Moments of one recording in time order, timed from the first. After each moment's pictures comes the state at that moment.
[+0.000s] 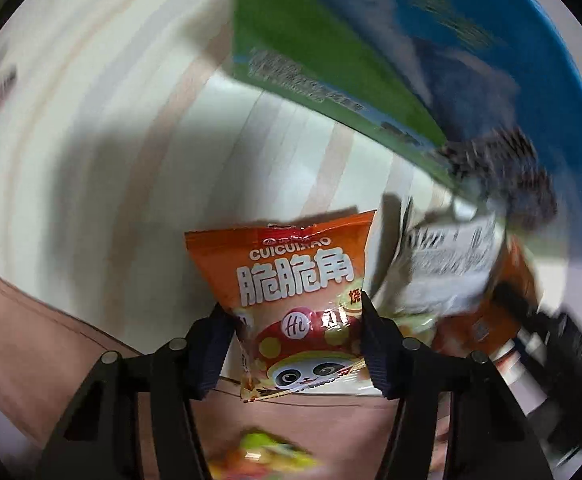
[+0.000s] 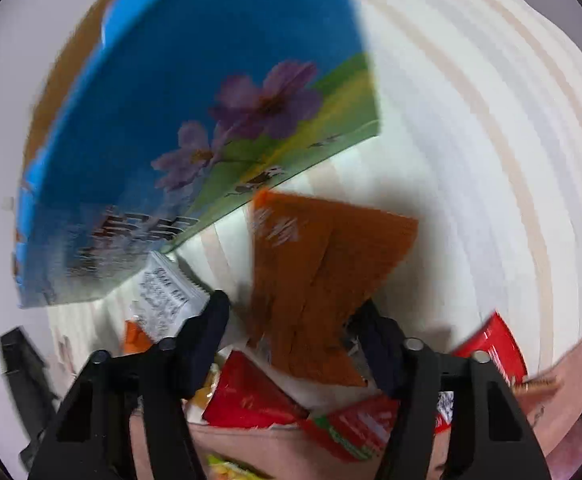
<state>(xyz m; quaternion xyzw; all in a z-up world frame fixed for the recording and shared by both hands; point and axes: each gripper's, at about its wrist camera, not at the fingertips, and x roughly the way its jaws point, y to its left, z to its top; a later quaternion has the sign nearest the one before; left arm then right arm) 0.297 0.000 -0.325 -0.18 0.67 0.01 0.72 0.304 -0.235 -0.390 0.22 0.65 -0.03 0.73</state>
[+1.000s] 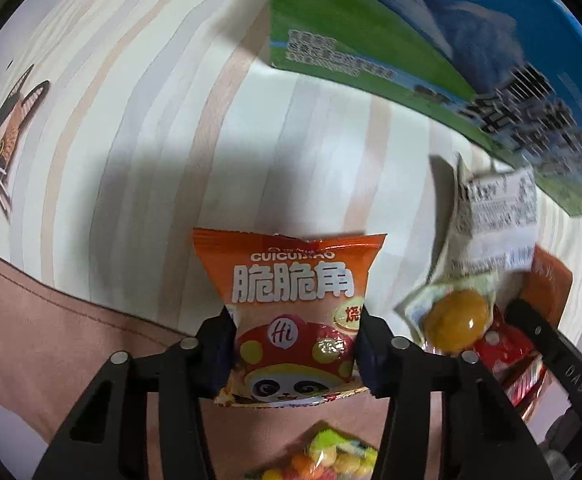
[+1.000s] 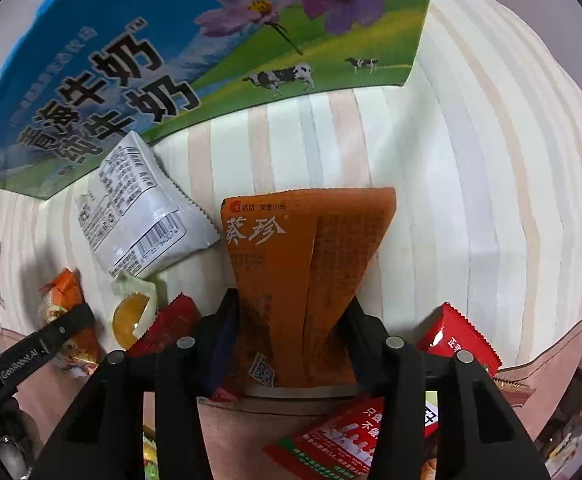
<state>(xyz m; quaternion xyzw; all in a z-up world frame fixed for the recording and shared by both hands) 0.253 0.029 -0.339 -0.13 0.68 0.03 0.72 0.266 -0.206 -0.400 0.11 0.65 0.00 0.75</state>
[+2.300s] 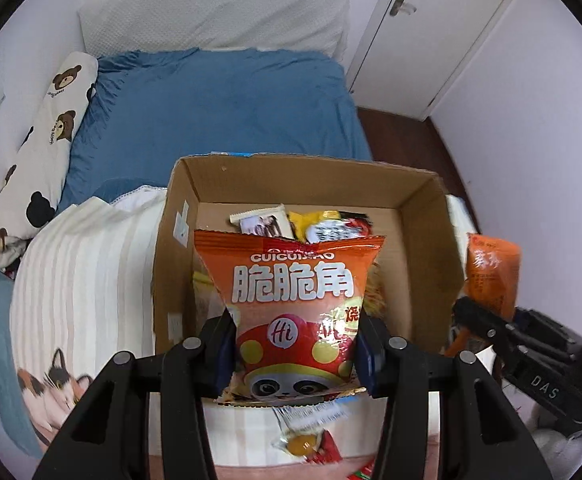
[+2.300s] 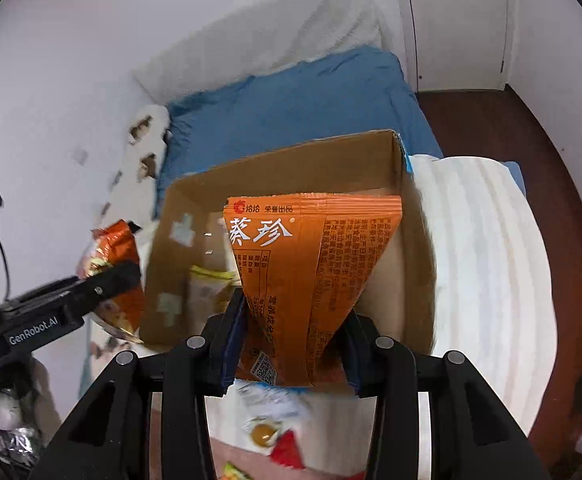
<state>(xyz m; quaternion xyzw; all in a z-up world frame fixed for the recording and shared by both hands) 0.437 -0.023 -0.115 -0.07 0.56 -0.07 0.82 0.431 -0.228 -0.185 0.11 0.56 0.10 0.82</state>
